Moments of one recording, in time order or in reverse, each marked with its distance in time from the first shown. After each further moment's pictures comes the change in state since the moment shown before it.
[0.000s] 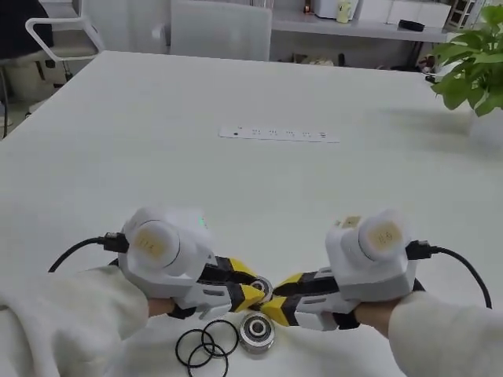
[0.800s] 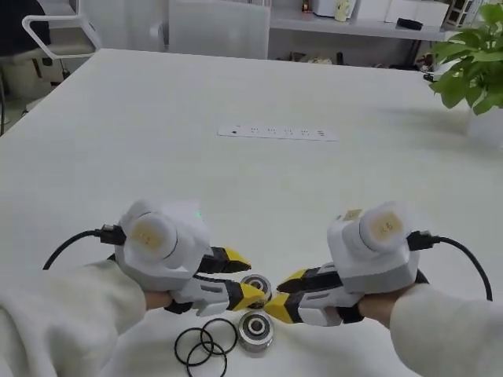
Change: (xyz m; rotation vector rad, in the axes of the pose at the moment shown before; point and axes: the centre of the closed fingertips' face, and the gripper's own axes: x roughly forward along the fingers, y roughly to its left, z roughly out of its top) left arm -0.001 0.002 0.002 0.011 0.010 -0.003; right arm -0.005 -0.004 -0.001 0.020 0.036 0.002
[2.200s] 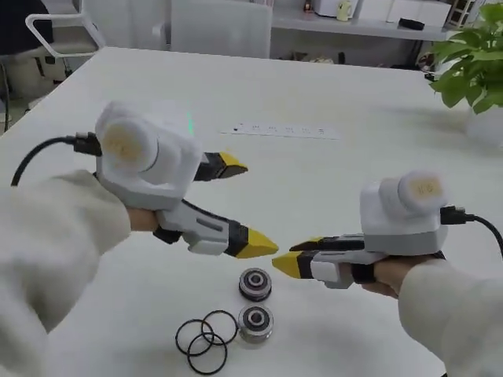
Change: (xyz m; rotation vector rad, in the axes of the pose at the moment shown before) left arm -0.036 0.024 0.076 0.174 -0.102 0.073; right arm -0.025 -0.021 0.029 0.175 -0.149 -0.058
